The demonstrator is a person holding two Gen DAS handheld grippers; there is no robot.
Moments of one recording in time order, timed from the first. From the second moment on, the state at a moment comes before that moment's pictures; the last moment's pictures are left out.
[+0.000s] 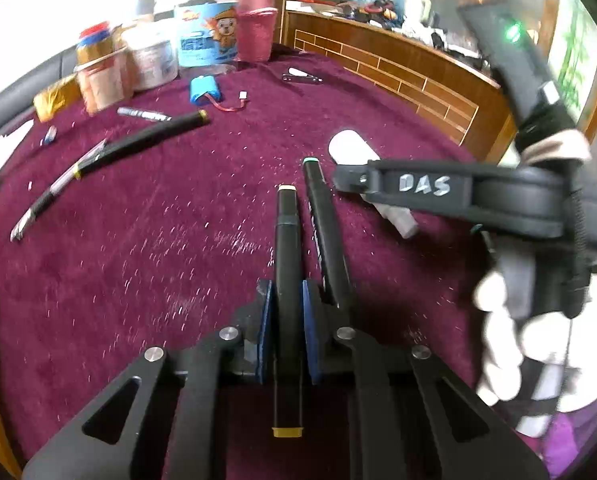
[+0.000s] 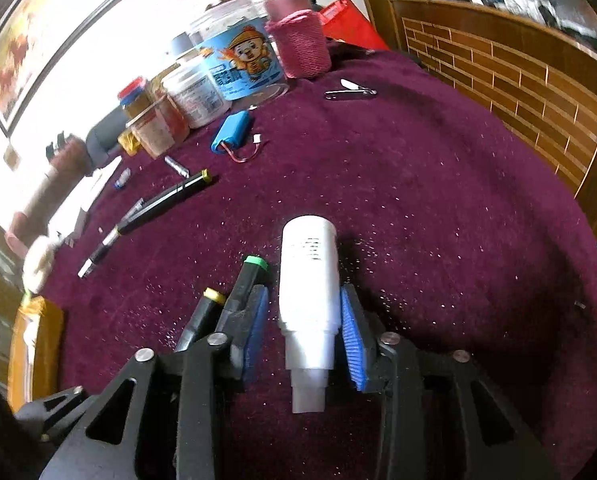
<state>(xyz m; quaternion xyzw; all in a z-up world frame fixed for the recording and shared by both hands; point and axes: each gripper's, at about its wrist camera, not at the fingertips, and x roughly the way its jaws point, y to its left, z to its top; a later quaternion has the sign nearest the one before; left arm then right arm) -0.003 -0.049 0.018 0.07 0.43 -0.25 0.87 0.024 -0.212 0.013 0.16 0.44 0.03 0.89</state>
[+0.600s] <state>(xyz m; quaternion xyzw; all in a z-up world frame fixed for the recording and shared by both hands) -0.076 0.110 0.082 -0.16 0.34 -0.27 0.89 -0.015 -0.167 0.062 0.17 0.44 0.11 0.88</state>
